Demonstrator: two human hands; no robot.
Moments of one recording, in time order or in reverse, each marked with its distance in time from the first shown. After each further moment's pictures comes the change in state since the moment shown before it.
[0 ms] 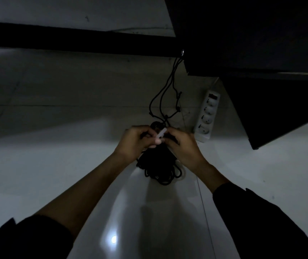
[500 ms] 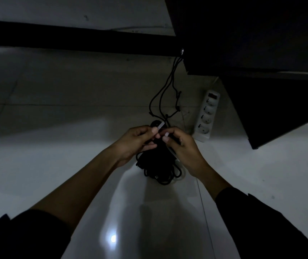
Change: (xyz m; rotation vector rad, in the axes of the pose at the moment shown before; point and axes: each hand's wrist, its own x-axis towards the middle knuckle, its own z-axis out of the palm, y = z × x) left_hand 0.005 -0.003 -0.006 -0.326 -0.143 -0.191; right_hand -0.011 -0.004 0.004 0.400 0.020 0.140
